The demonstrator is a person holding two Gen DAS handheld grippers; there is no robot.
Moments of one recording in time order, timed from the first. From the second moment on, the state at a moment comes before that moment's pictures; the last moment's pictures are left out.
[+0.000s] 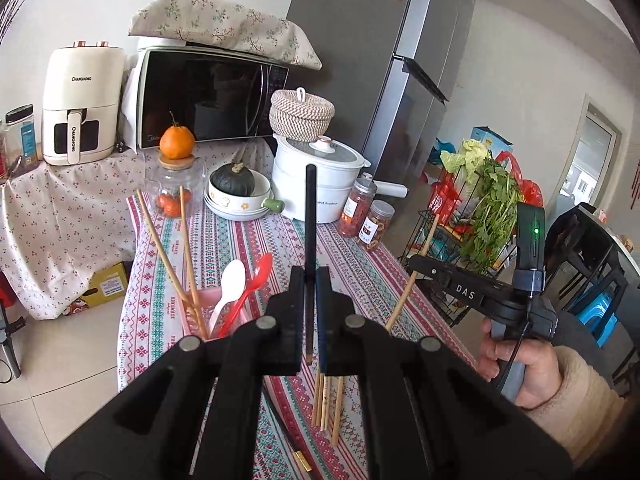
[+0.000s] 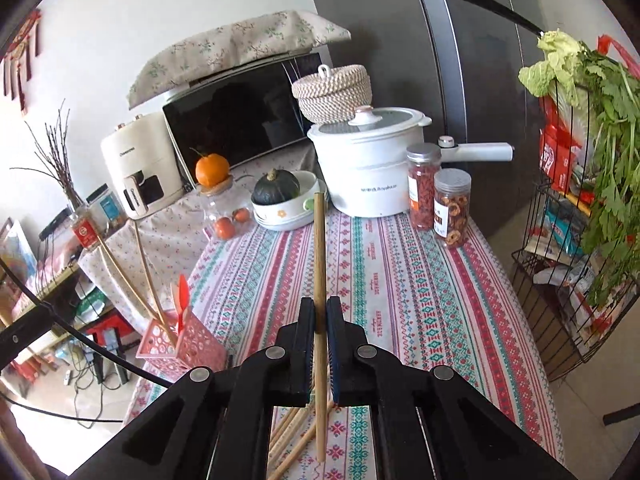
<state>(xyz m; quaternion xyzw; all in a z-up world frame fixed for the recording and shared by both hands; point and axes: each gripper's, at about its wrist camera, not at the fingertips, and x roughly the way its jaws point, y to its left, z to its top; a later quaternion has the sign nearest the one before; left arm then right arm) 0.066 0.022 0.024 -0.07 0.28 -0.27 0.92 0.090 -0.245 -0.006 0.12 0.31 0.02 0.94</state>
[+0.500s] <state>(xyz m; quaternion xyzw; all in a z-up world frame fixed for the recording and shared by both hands) 0.084 0.060 0.045 -0.09 0.18 -0.17 0.96 0.088 -0.217 0.030 0.13 0.26 0.07 0.95</state>
